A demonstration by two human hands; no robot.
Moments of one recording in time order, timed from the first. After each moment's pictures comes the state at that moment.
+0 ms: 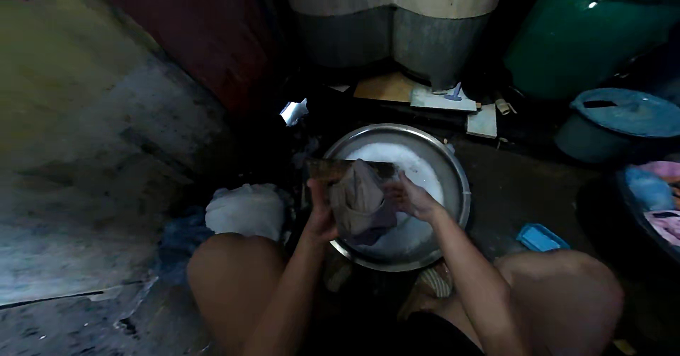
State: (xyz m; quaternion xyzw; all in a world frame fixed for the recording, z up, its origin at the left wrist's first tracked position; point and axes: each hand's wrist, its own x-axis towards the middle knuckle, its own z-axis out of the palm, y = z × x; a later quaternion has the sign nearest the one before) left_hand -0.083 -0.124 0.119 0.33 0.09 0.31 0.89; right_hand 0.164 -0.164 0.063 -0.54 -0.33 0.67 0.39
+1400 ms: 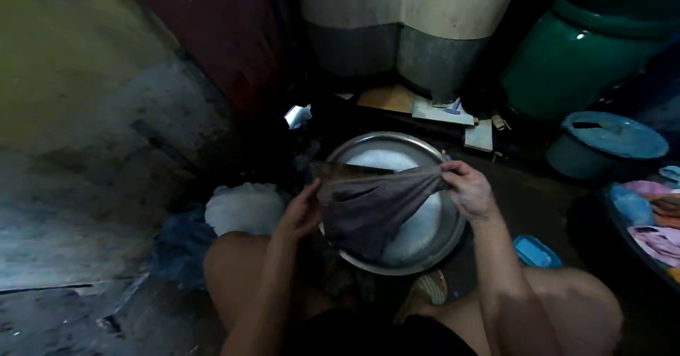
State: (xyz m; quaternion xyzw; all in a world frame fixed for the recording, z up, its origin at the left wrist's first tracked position) left_hand -0.130 -0.105 0.122 0.31 0.41 0.35 0.78; right_hand 0.208 -0.202 0.130 -0.51 -0.40 0.39 0.65
